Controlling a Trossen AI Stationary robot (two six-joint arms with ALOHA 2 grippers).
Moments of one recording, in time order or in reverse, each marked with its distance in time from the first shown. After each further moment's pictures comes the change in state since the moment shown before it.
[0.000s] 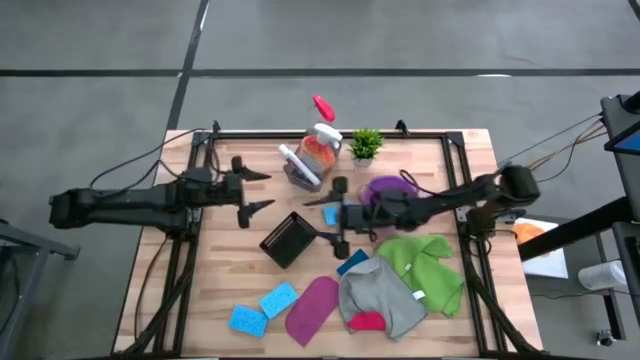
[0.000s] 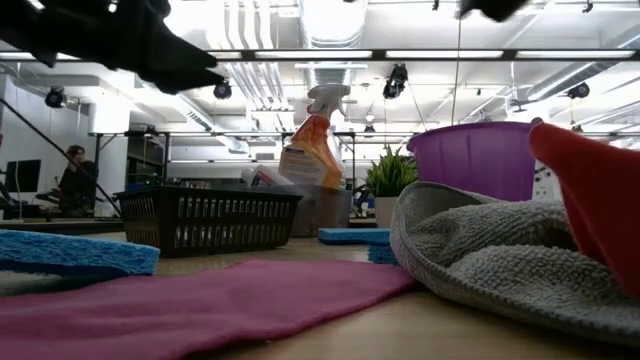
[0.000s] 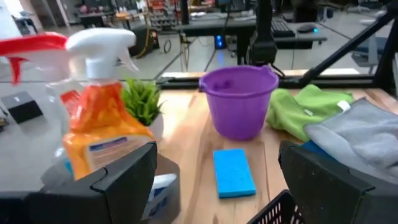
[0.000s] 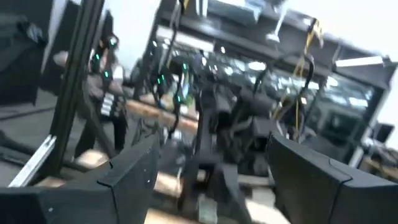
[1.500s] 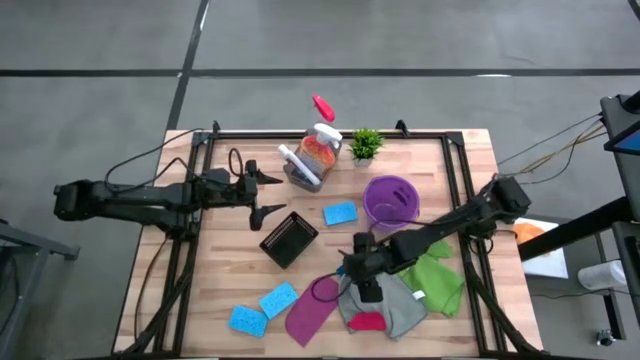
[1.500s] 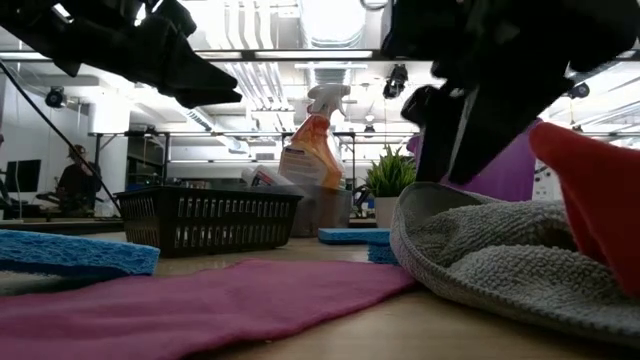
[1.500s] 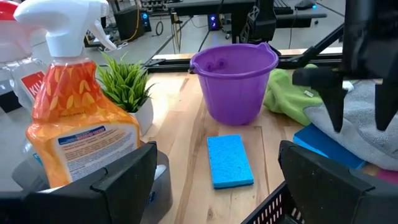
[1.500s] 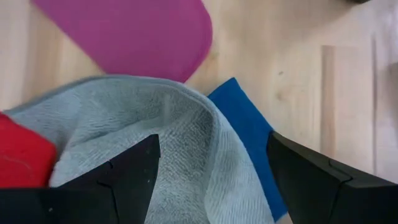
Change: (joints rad) left arm -0.005 0.192 0.021 0.096 0.018 0.008; right arm 0.244 0.161 0.194 -1.364 0.040 0.638
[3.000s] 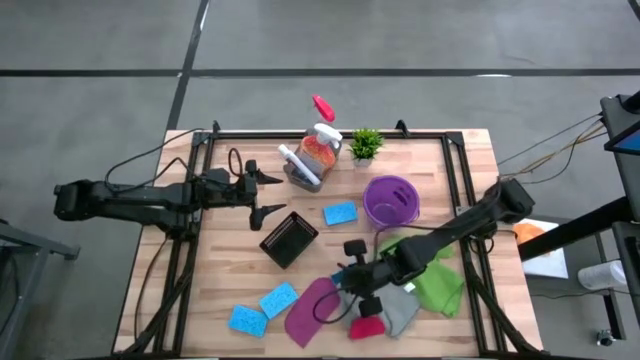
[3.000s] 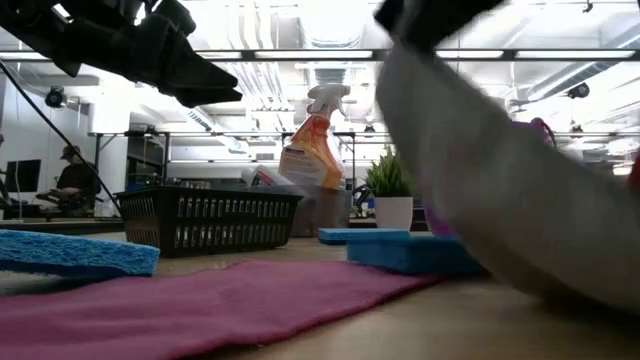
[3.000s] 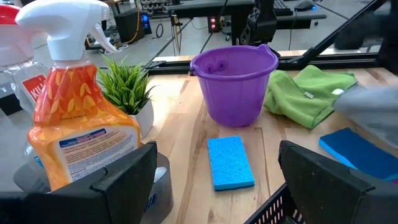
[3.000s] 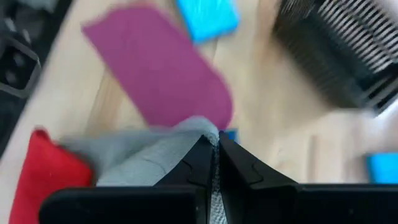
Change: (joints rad) left arm 0.000 0.000 -0.002 0.009 0.000 0.007; right arm 0.078 -0.045 0.145 0.019 0.100 -0.152
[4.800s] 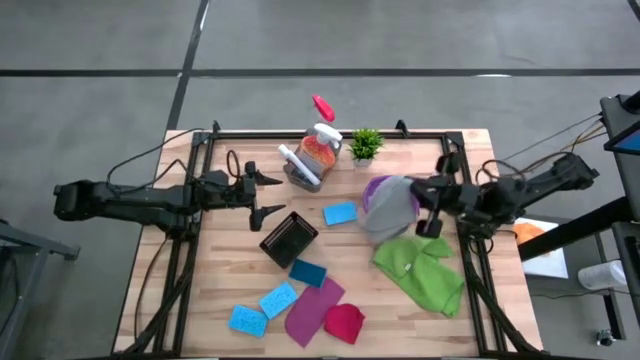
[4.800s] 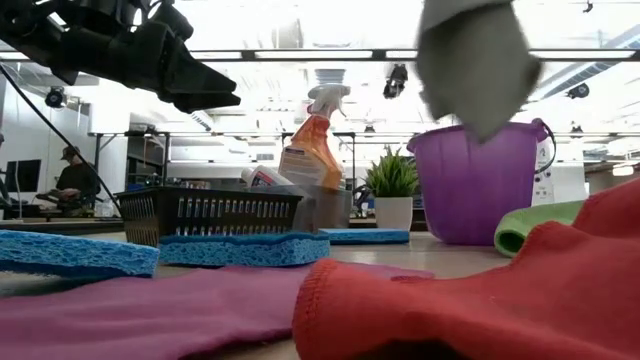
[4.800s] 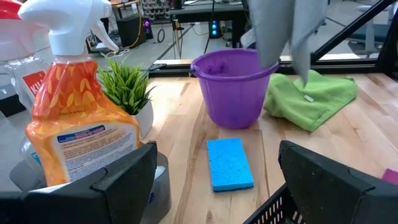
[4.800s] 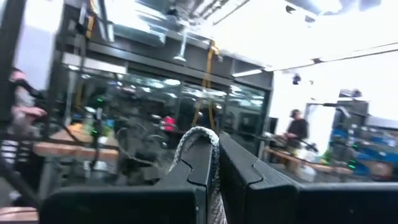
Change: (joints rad) left arm 0.000 0.000 -0.049 0.075 0.000 -0.015; right arm -0.063 -0.920 -0.636 1.109 0.450 -0.646
